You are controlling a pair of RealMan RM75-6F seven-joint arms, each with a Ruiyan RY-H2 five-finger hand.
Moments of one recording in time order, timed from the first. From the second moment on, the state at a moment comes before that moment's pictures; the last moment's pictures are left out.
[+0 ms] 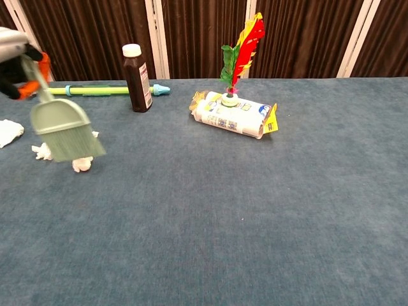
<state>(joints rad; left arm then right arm) -0.69 -1.35 -0.16 -1.65 0.97 1.22 0.65 0.07 -1.10 0.06 -1.65 -1.48 1.46 -0.02</state>
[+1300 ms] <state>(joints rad) -0.88 -1.55 -0.13 -1.24 1.53 1.25 0.44 0.07 -1.10 0.06 -1.65 -1.47 1.46 0.00</state>
